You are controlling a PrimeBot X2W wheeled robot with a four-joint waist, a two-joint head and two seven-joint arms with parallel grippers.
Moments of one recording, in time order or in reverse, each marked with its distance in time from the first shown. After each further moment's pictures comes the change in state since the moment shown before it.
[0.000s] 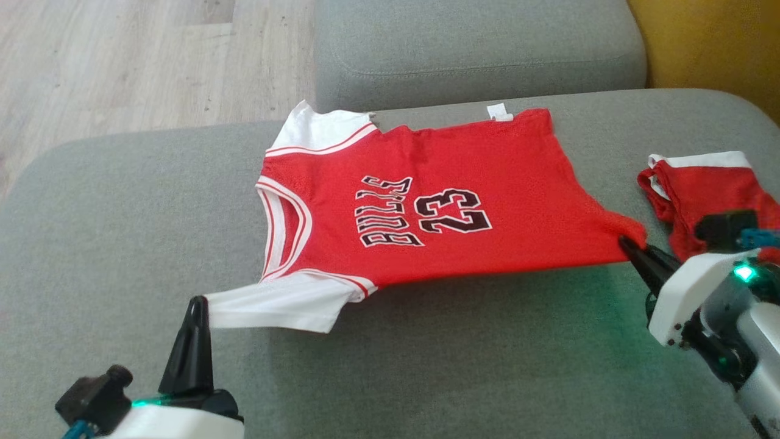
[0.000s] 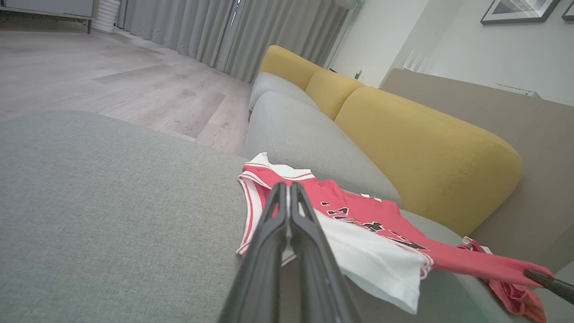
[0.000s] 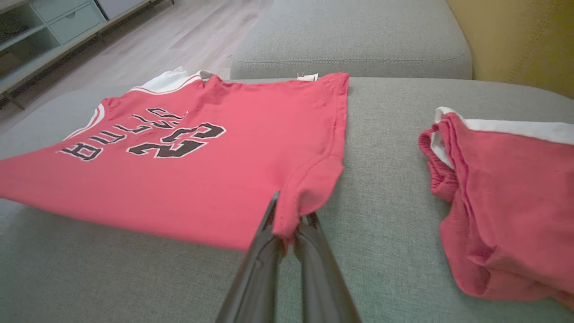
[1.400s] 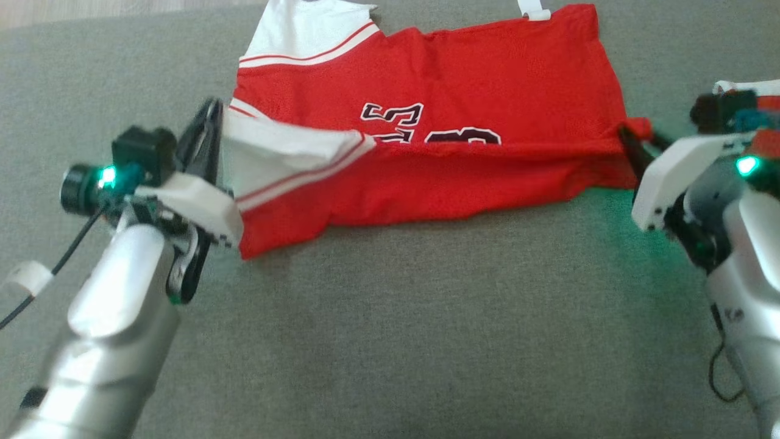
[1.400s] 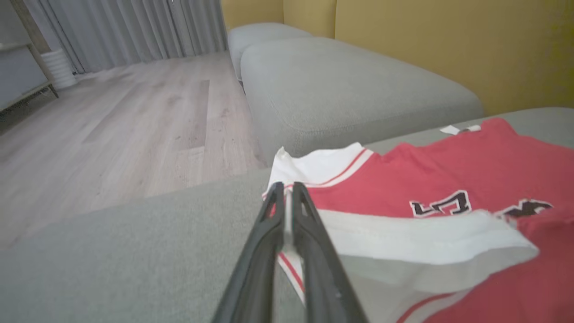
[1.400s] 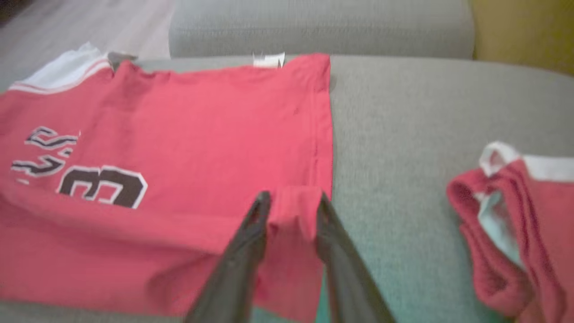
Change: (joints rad) left arm -0.758 0.036 -0.195 0.562 0.289 -0.053 0.136; right arm -0.256 0.232 -0.296 0.134 -0.353 0.000 0.181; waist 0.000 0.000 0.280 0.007
